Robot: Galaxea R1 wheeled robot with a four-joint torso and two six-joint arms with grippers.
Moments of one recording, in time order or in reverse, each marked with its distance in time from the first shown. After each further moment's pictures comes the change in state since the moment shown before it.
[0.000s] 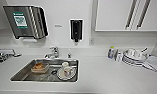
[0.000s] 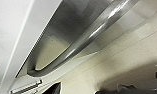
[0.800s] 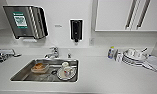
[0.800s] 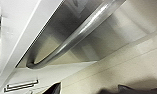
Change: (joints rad) left arm 0.000 -0.006 0.004 -0.005 0.002 0.001; right arm -0.136 -0.136 0.100 0.001 0.212 -0.237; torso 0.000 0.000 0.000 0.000
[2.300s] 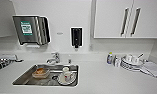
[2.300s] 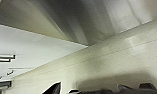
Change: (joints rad) left arm 0.039 0.008 0.020 -0.027 0.003 0.000; right arm -0.279 0.411 -0.397 -0.018 0.053 -0.265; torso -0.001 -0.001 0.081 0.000
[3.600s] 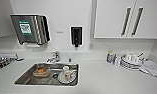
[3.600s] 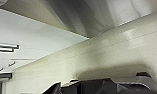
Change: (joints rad) left arm 0.217 -0.169 -0.123 0.056 -0.219 -0.002; right arm -0.034 0.014 -0.001 -0.017 0.014 -0.057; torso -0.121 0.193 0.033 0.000
